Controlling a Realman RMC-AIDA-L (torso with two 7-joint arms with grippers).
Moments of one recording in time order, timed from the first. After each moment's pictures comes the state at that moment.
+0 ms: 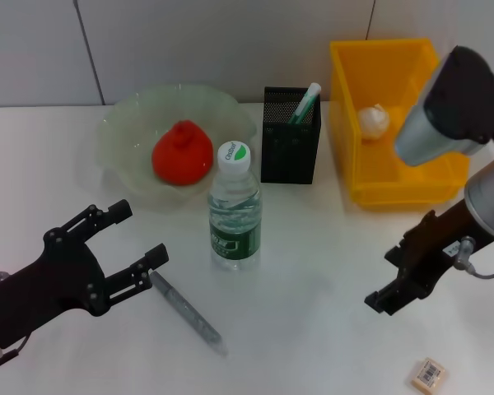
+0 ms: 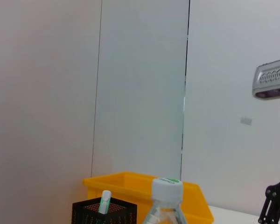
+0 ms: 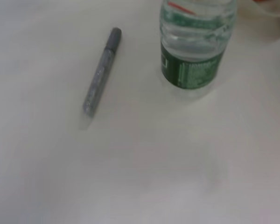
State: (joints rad) left arm -0.24 -2.06 1.00 0.45 1.32 1.58 -0.83; right arm 0.60 2.08 1.75 1.51 0.59 -1.74 2.46
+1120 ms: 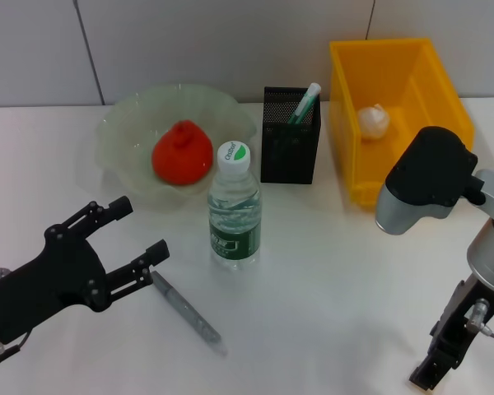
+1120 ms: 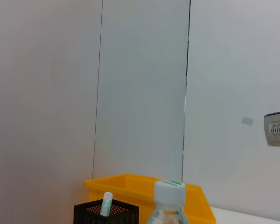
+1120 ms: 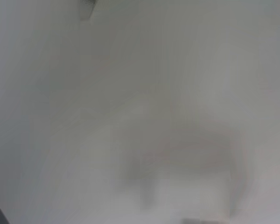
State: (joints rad) left arm -0.24 -2.06 1.00 0.45 1.32 1.58 -0.83; right arm 0.64 2.08 1.61 1.38 0.49 -1.85 2.61
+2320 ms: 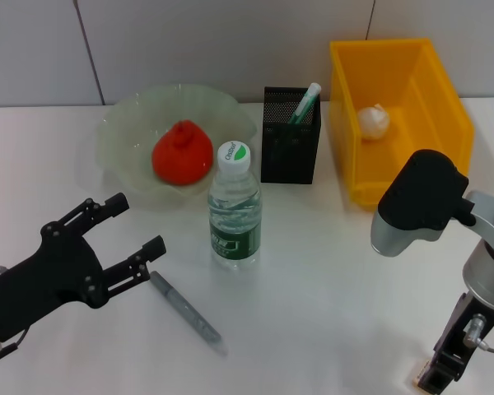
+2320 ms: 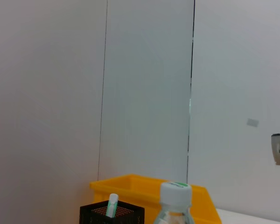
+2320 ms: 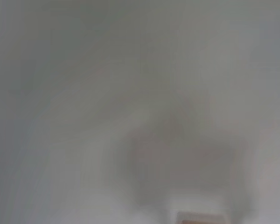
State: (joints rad) left arm -0.25 -2.06 0.99 0.45 1.31 1.57 -0.83; right arm 0.62 2.08 1.54 1.33 0.46 -1.80 2.62
